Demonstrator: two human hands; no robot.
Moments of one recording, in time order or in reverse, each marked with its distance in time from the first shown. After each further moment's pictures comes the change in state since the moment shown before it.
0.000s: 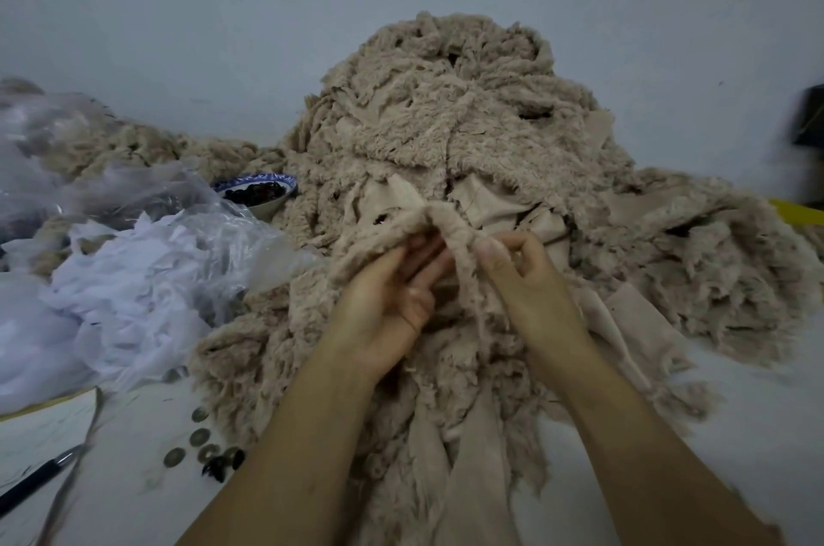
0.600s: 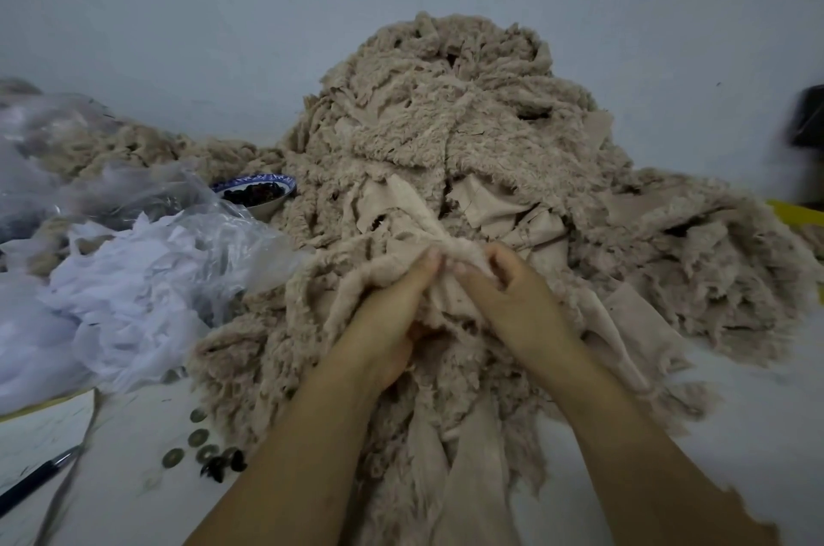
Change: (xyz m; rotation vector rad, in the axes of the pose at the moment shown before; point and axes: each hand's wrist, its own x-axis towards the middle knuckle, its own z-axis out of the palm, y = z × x) left_hand -0.005 -0.009 0.004 0.582 0.097 0.014; right_hand -0.001 0.003 0.004 -0.188 -0.070 0.003
